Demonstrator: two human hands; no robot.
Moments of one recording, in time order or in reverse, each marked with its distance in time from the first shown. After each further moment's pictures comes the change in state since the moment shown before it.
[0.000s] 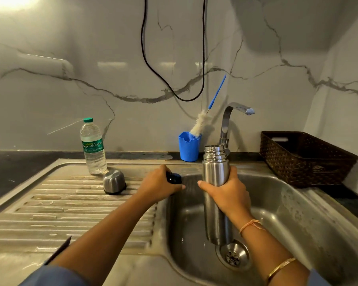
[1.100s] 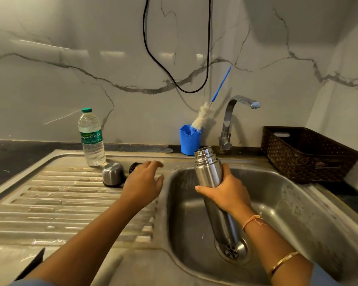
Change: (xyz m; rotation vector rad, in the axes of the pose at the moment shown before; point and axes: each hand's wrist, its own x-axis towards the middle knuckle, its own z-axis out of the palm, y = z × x) left_hand -0.022 -0.033 -0.011 0.089 0.175 0.183; right_hand 0.007 0.009 0.005 -0.194 -0.154 -0.083
